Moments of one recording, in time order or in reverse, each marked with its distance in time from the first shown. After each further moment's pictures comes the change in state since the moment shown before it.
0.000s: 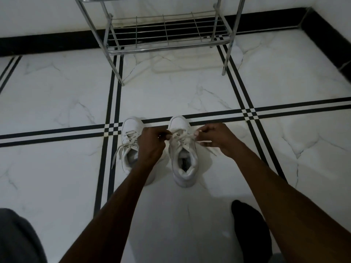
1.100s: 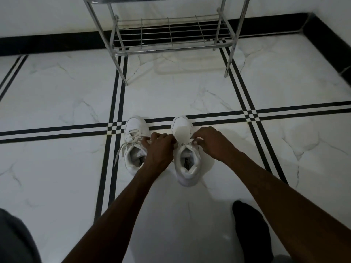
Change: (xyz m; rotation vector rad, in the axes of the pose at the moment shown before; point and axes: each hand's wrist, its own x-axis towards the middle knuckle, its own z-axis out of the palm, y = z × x) left_hand -0.027 0.009 0.011 0.388 -0.202 0.033; right_hand 0.002 0.015 0.021 -1.073 0.022 -0.528
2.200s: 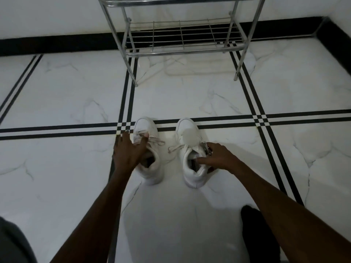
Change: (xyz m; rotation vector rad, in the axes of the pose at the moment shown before) left_hand -0.015 -0.093 -0.044 -0.324 0.164 -0.490; right_hand -0.019 -0.014 0.010 0.568 -0.249 0.394
